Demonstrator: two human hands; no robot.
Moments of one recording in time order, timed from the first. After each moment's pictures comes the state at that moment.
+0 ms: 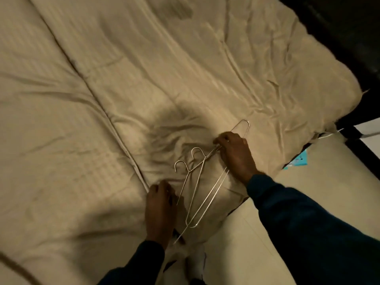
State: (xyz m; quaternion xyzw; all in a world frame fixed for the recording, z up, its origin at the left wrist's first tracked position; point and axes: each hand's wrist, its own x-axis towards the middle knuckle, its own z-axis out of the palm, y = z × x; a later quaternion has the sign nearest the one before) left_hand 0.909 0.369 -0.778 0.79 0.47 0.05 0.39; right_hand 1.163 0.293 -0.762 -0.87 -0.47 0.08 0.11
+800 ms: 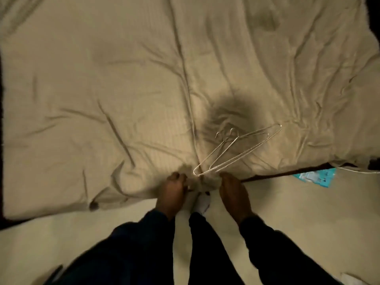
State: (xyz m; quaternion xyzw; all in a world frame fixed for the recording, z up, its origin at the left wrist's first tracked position) left_hand 0.785 0.282 -0.573 0.79 0.49 -0.11 0.35; right_hand 0.977 0.185 -0.599 -0.81 -0.54 0.20 0.11
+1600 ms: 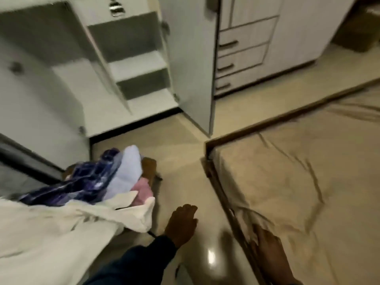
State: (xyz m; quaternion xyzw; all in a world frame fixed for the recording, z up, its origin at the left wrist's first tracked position) left_hand 0.365 0.016 -0.475 0.47 0.85 0.16 0.16; right_hand 0.596 0.210 -0.503 -0.32 -0.94 0.14 -0.04
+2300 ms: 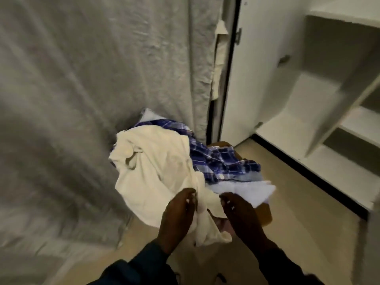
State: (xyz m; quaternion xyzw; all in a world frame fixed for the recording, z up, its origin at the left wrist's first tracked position) left_hand 0.303 -0.127 -0.381 -0.30 0.87 0.35 -0.18; right_hand 0.170 0.028 -0.385 0.33 -0.87 0.33 -0.17
